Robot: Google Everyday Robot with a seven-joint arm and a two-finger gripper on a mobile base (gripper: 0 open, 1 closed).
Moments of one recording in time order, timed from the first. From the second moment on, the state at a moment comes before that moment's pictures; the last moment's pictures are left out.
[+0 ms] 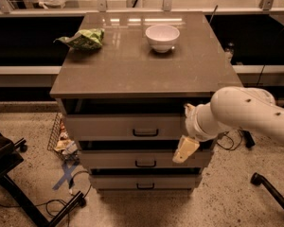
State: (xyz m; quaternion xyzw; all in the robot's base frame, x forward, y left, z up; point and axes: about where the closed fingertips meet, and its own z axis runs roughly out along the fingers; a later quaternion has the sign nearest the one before) arm 0.531 -0.137 0.691 -0.60 0.76 0.01 0.27
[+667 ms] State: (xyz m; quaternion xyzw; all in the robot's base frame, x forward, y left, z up) arm 0.573 -0.149 0.678 -0.60 0.75 0.00 0.26
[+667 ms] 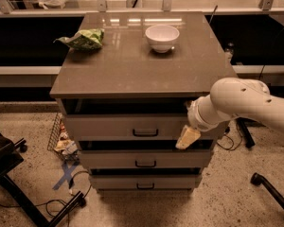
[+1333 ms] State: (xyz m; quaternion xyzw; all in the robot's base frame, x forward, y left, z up) arm 0.553 -0.172 0.669 -0.59 0.77 0.01 0.27
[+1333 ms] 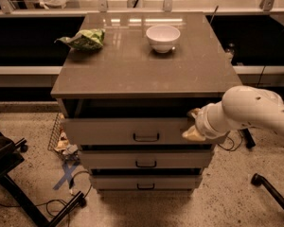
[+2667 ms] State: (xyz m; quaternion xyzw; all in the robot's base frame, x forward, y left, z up) arm 0.515 -0.179 0.686 -0.59 0.75 0.03 0.29
